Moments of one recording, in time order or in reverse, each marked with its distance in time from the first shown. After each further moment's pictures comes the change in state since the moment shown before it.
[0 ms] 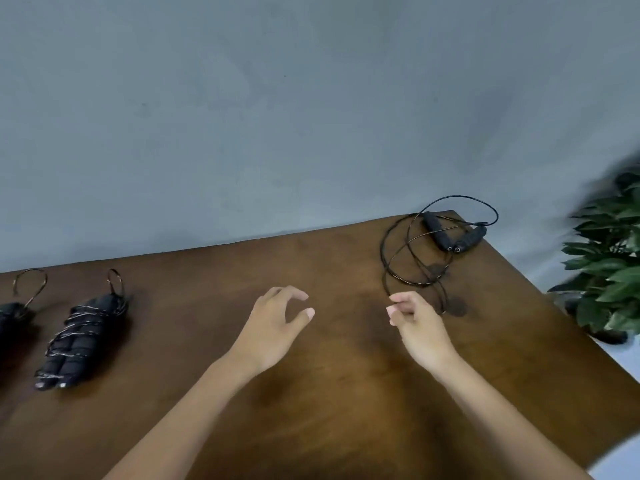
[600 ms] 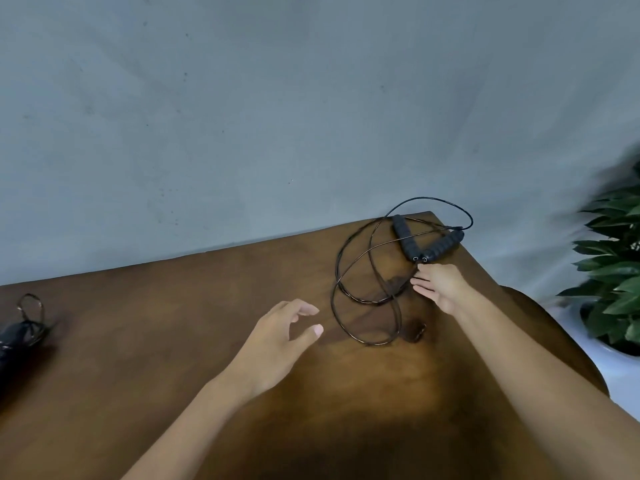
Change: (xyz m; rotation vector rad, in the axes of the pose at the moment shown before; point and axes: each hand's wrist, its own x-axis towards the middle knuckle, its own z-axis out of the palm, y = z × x) left_hand 0.059 0.092 0.099 0.008 -0.078 -0.006; right_hand 0.209 0.075 -0.127 0.627 -0.009 0.431
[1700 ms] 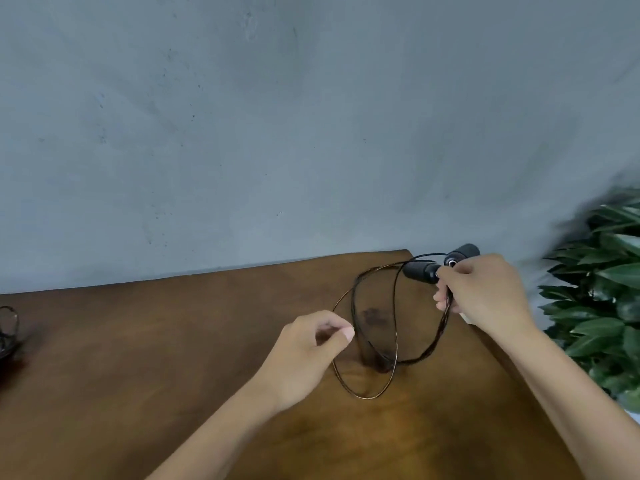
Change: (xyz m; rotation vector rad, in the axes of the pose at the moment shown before) left_hand -0.010 0.096 0.014 -0.287 0.018 0.067; right_hand -0.174 -0.093 -0.042 -0.678 0.219 -0.552
